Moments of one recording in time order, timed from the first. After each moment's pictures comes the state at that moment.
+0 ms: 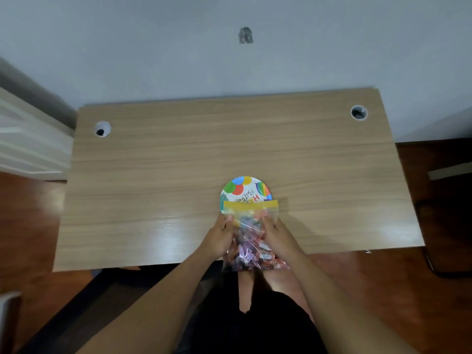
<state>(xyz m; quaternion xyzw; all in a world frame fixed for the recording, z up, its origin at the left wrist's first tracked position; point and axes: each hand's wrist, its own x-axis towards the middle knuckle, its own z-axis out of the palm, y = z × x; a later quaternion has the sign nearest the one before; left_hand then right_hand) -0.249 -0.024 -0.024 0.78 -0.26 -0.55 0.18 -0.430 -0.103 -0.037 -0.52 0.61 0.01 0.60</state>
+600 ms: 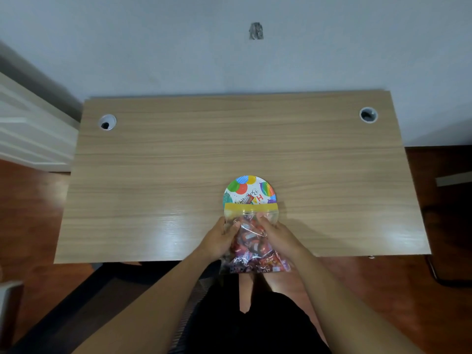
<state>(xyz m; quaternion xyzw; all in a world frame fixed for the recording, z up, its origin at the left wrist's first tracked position) -0.244 -0.015 -0.024 0.74 -0.23 -0.58 0.25 -0.421 -0.114 -0.002 -0.49 0.57 0.05 0.66</state>
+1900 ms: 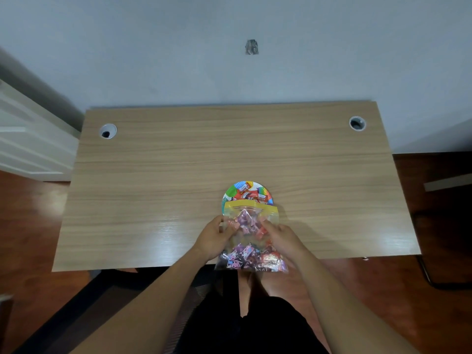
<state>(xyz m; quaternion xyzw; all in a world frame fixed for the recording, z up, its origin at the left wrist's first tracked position) -0.231 -0.018 -0.004 0.71 -0.19 -0.60 0.31 -0.432 -0.113 -0.003 -0.46 0.62 0.03 0.64</state>
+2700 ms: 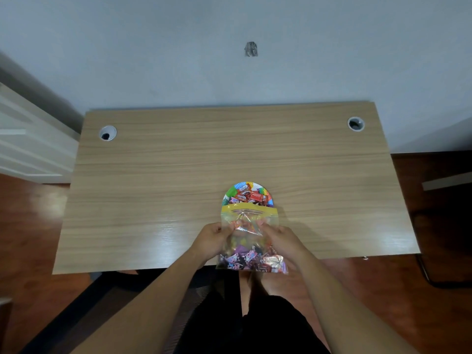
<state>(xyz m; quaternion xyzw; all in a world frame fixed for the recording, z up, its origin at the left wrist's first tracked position) -0.224 -0.015 -0.009 0.73 -0.16 -0.60 0.28 -0.437 -0.112 -0.021 -0.45 0.61 0.02 0.65</state>
